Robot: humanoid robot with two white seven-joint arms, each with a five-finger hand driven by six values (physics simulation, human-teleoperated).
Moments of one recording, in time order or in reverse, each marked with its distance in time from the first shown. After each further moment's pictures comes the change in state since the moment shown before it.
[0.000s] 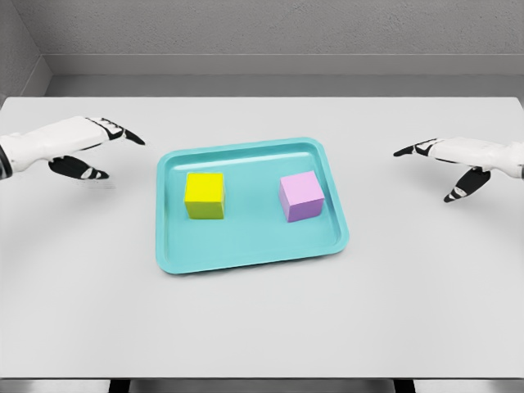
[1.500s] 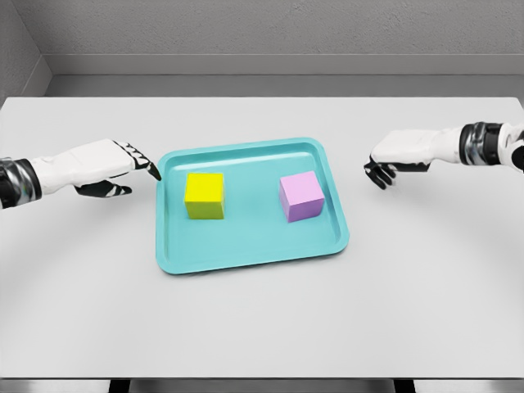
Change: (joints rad) left arm 0.101 -0.094 0.083 -0.136 -0.193 0.000 -0.036; right arm -0.156 0.104 0.152 -0.140 0.152 0.001 0.069
